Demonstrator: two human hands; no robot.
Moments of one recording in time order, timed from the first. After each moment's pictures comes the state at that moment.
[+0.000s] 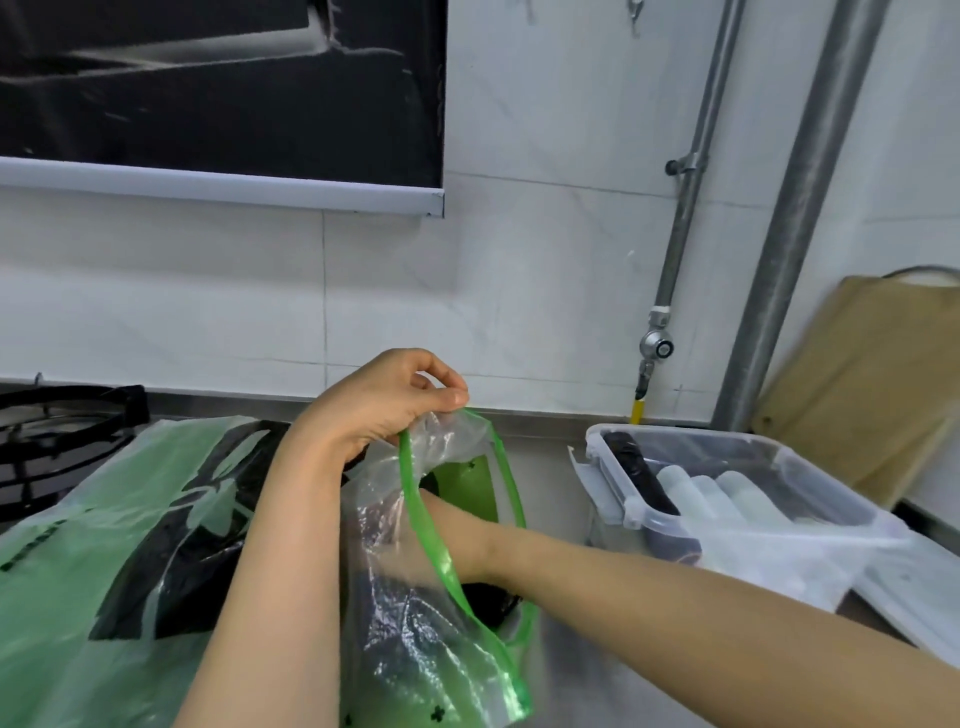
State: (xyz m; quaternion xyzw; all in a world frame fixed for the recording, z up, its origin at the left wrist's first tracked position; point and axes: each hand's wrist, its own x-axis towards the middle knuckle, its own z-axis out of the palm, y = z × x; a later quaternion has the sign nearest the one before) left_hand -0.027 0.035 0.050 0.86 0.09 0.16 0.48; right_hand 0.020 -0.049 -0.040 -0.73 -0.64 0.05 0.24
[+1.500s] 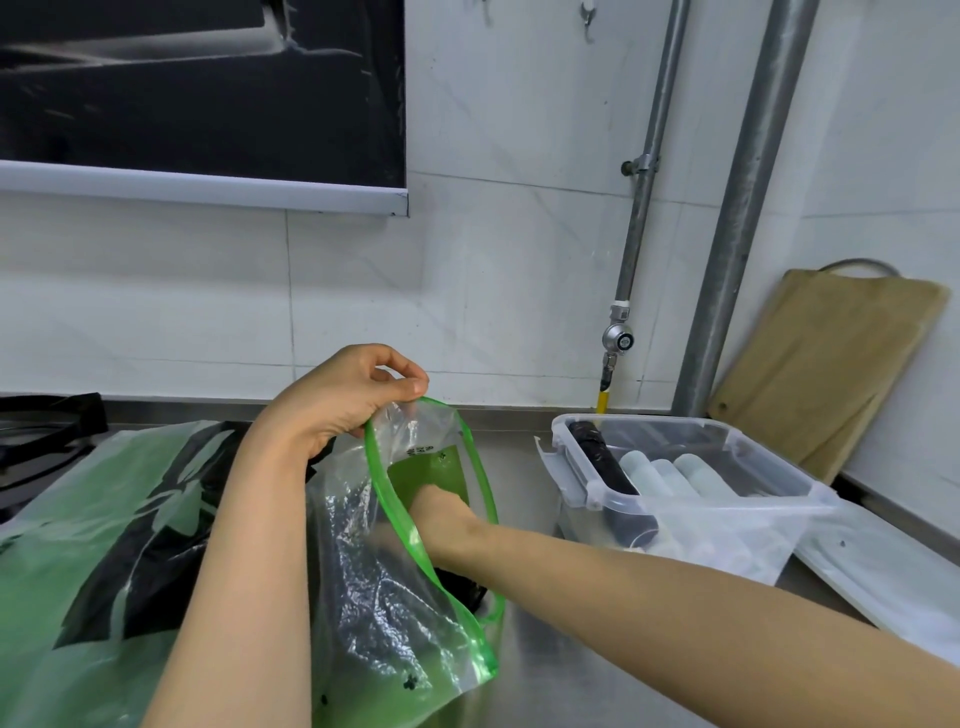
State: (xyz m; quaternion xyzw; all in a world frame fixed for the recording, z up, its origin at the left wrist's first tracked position) left_hand -0.026 0.039 0.048 0.85 0.09 0.18 0.49; right_hand 0.020 -0.067 -0.034 -0.90 -0.33 0.16 0.23
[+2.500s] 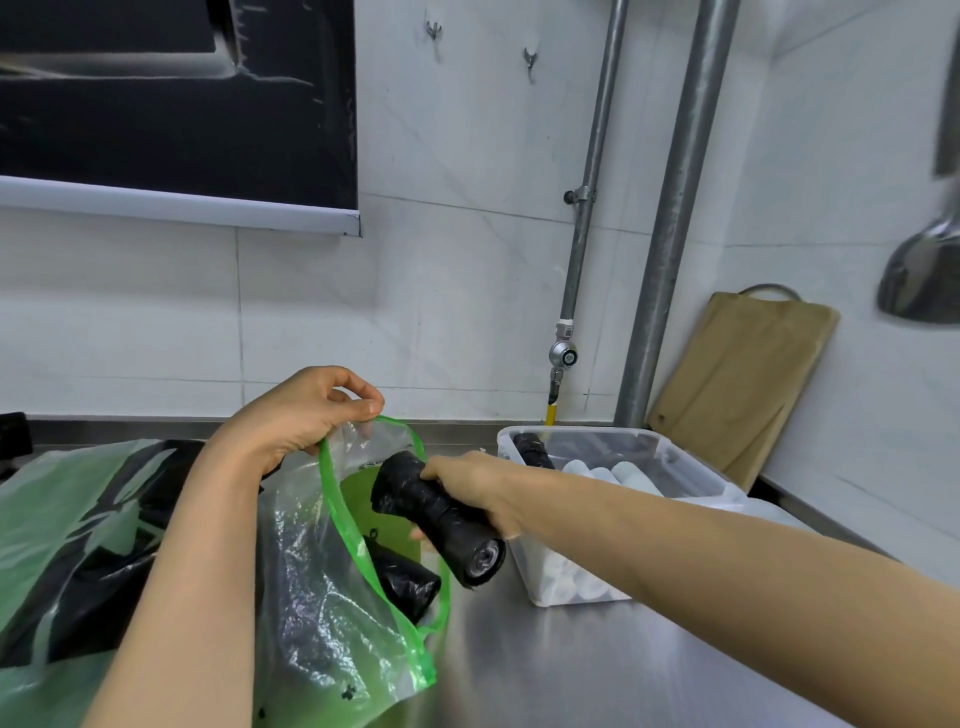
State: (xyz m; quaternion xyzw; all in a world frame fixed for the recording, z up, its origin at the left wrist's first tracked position) left_hand -0.016 0.040 0.043 0.85 0.08 0.17 0.49; right_hand 0.042 -0.125 0.011 -0.79 -0.11 0.34 0.50
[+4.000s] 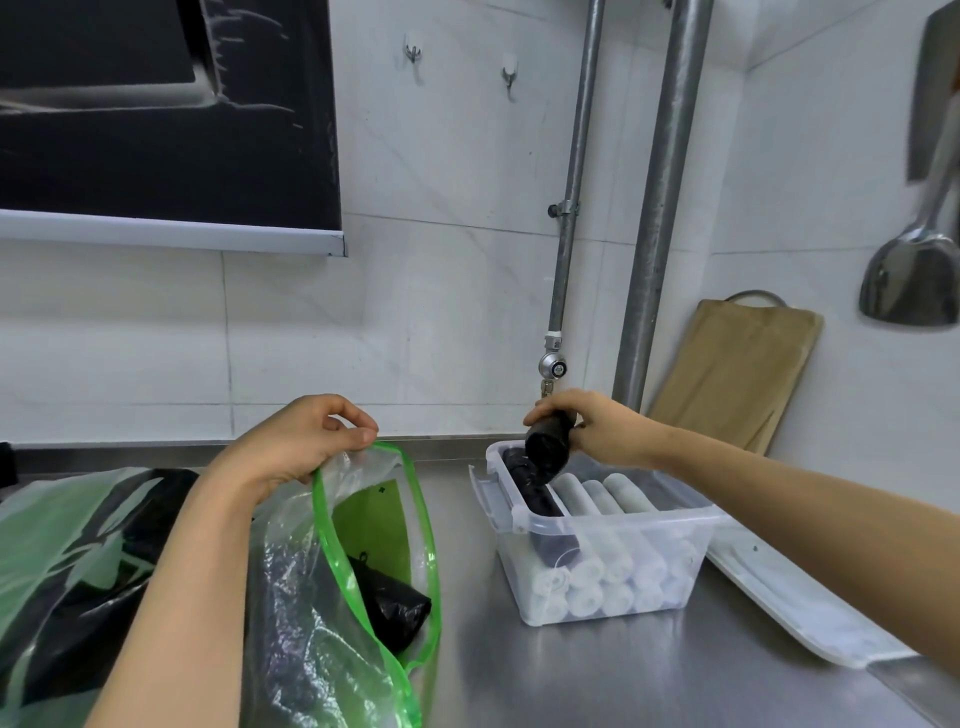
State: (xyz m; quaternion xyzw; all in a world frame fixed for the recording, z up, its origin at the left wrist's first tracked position) left_hand -0.013 0.029 0.043 0.88 0.09 0.15 0.44; right_hand 0.130 -0.239 0.054 -0.88 -0.38 -0.01 0.29
